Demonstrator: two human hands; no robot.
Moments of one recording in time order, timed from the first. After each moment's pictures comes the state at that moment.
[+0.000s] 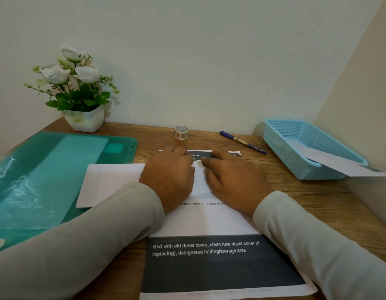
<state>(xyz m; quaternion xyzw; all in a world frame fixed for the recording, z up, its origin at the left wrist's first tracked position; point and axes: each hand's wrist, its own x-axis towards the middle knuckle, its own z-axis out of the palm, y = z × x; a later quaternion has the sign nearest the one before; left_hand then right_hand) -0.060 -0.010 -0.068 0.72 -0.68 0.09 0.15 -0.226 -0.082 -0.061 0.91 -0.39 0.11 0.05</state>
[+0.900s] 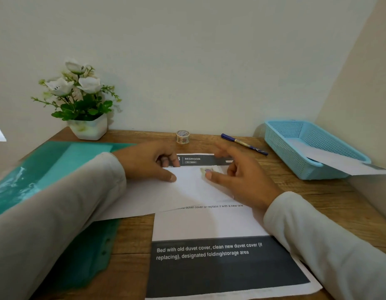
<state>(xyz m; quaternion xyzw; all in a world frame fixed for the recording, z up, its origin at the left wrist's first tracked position) 0.014 -0.023 -0.025 0.65 -0.71 -0.22 0.17 -0.243 -0.096 -0.068 0.82 -0.37 0.30 -0.31</state>
